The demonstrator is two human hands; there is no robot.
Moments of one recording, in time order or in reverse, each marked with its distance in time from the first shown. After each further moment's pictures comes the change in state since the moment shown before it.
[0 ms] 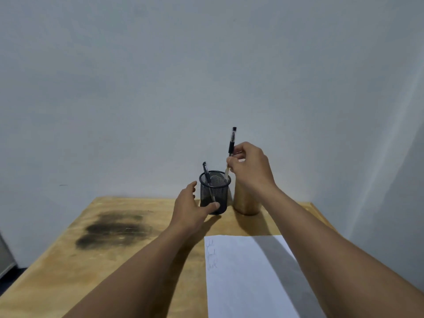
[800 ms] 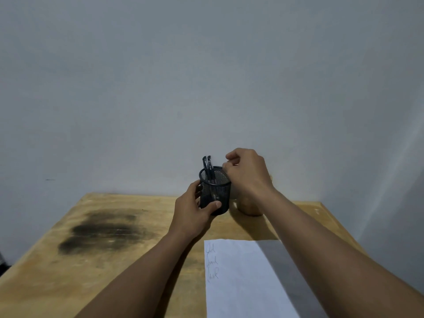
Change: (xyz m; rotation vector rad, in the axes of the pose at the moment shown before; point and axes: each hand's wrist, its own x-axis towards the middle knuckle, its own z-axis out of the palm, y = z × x) left_hand 0.013 -0.022 0.023 -0.192 0.033 0.142; right_hand 0.020 0.029 0.029 -0.197 -0.063 0.022
